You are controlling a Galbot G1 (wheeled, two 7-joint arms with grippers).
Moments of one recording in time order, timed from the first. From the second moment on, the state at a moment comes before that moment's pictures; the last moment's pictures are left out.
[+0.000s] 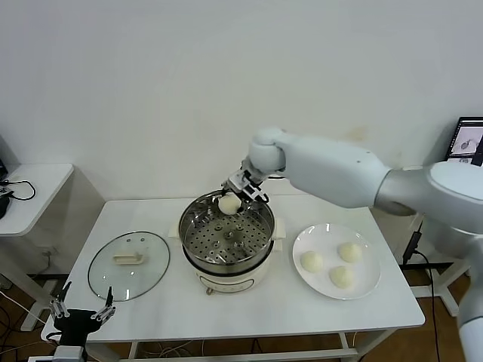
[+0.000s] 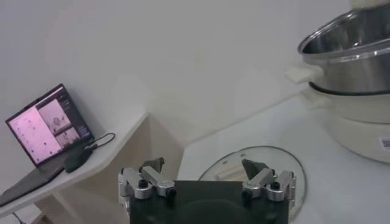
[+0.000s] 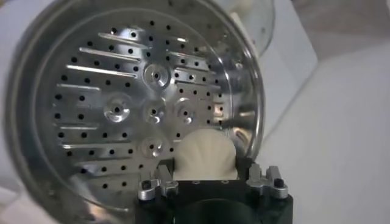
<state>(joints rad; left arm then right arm) 1.81 -1.26 -0.79 -2.19 0.08 0.22 -0.14 0.48 1.30 -1.21 1.08 0.00 0.13 -0.92</state>
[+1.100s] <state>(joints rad) 1.80 -1.26 -0.80 -2.18 0.08 0.23 -0.13 0.37 1.40 -1.17 0.87 -0.26 0.41 -0.82</state>
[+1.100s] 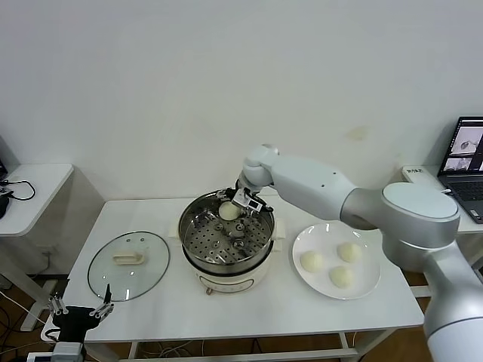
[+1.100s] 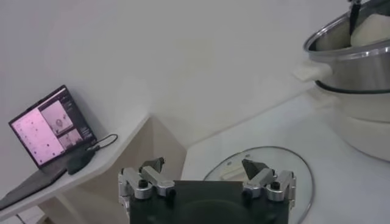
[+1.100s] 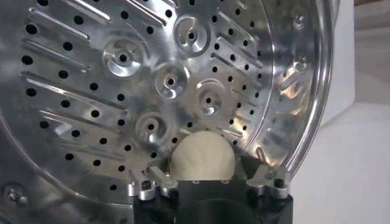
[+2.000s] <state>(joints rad) 1.78 -1.19 -0.79 -2.23 0.05 0.25 -0.12 0.59 0.81 -1.18 1.48 0.12 -0.20 -1.00</state>
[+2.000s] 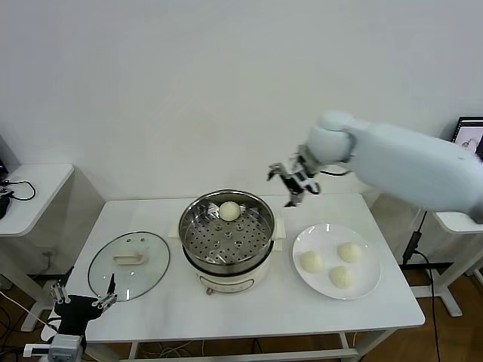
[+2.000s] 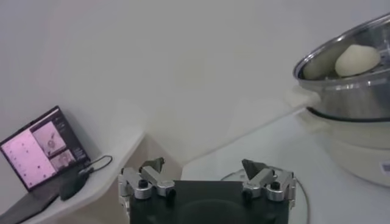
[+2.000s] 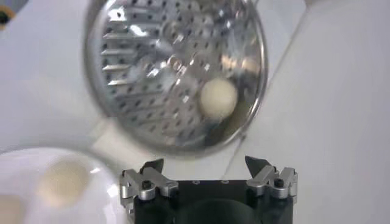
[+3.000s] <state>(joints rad) 1.75 -1.17 -0.80 -2.20 0.05 0.26 -0.11 0.03 0.66 -0.89 1.45 -0.09 -0.27 -0.99</state>
